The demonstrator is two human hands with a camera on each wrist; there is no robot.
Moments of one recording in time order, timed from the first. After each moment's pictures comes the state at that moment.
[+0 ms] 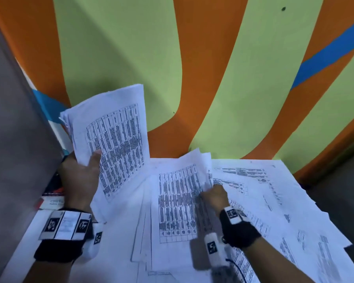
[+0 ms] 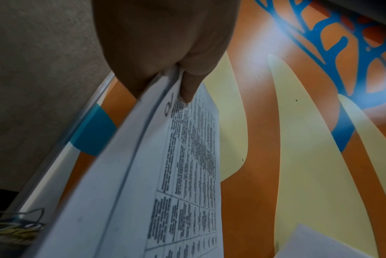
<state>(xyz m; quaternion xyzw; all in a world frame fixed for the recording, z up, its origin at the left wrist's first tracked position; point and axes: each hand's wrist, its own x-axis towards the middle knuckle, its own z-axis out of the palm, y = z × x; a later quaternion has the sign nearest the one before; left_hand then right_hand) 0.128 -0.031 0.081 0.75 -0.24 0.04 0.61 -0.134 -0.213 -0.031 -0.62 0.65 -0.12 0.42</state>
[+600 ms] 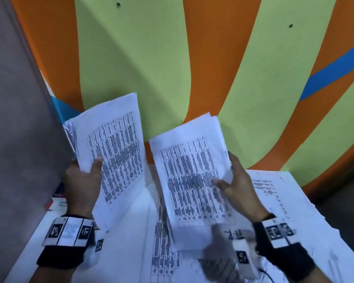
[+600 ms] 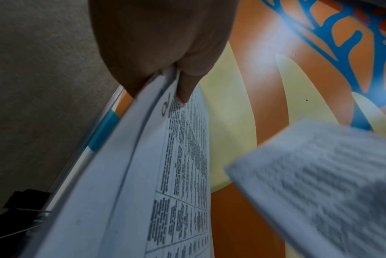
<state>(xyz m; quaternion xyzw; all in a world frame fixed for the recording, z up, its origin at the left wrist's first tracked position) 0.134 -0.019 0.078 0.76 -0.21 0.03 0.62 -0.158 -0.185 0.100 -0.79 0.39 -0.28 0.39</state>
